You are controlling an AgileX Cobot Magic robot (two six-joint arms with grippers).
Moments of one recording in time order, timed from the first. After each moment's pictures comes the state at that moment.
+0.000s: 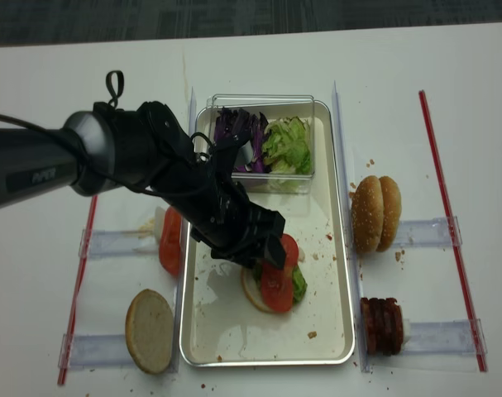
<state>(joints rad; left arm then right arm) -0.51 1.85 -1.04 -0.89 0.82 0.45 0.00 -0.01 -0.49 0.02 1.12 -0.06</state>
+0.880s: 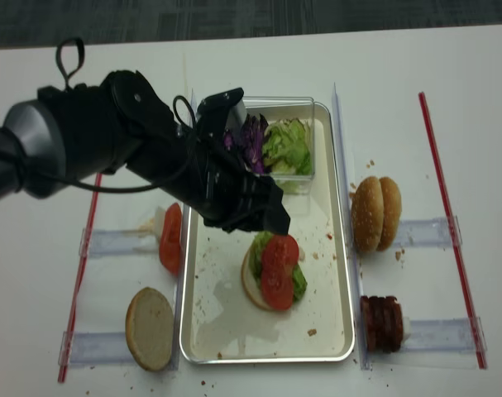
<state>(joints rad) -0.51 1.65 -1.04 -0.85 0.80 0.42 0.00 -0.01 -0.49 0.02 1.12 -0.06</state>
